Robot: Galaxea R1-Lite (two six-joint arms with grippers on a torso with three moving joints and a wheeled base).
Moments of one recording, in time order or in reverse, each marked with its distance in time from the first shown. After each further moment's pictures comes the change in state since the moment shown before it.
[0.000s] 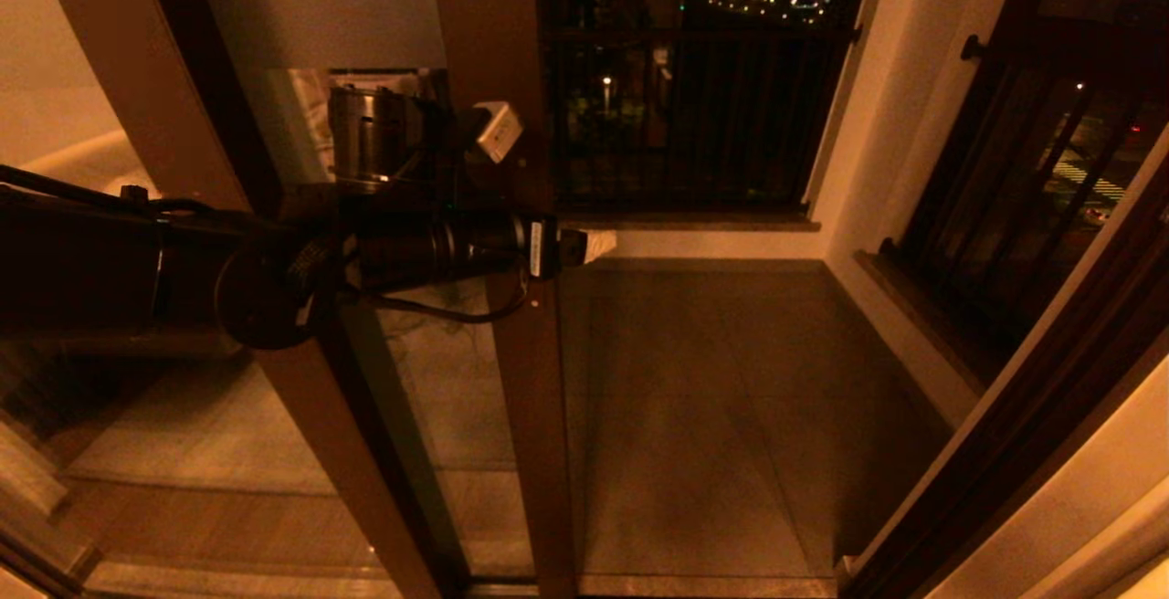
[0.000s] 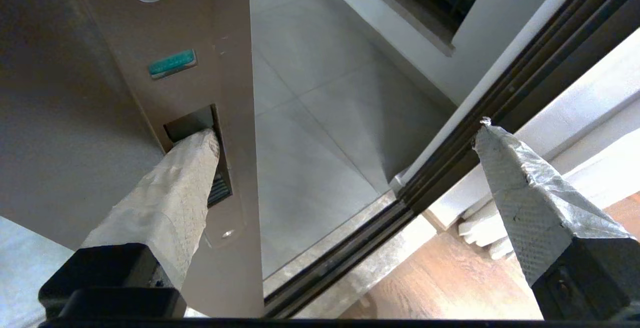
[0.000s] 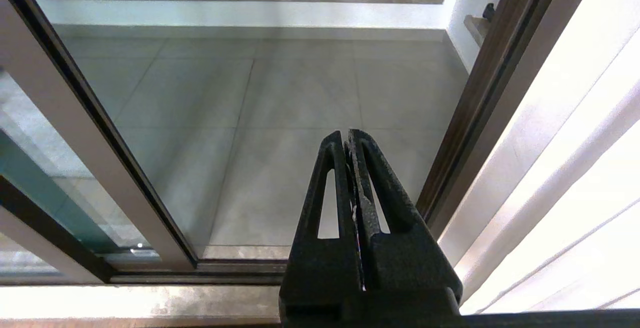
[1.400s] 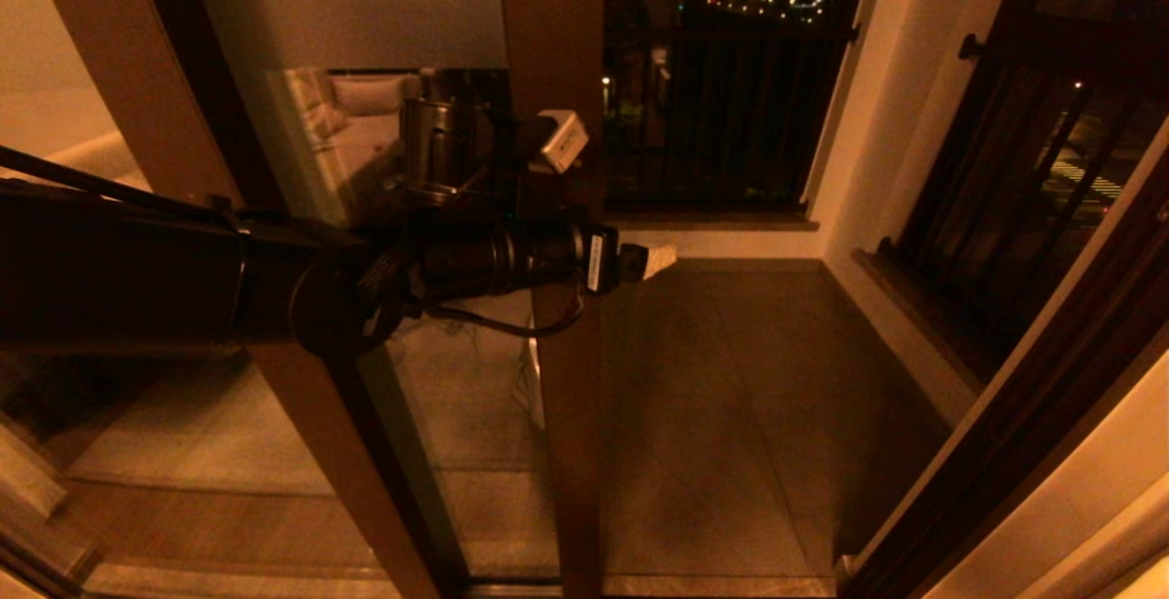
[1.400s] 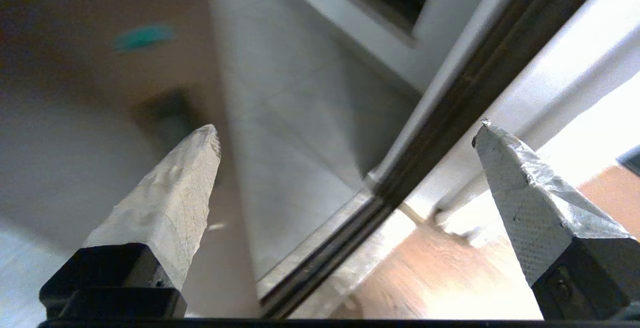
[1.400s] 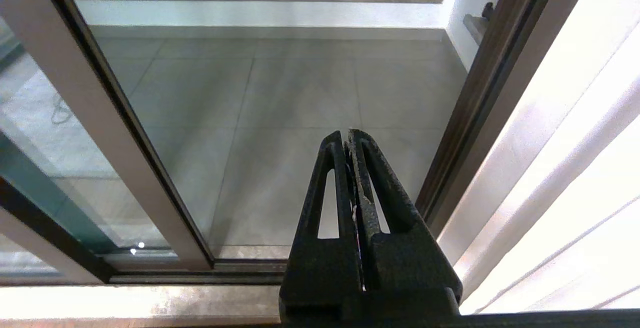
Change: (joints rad) left arm -0.067 0.058 -0.065 -0.002 0.008 0.000; right arm 0.000 0.000 0.000 0.000 0.000 0.000
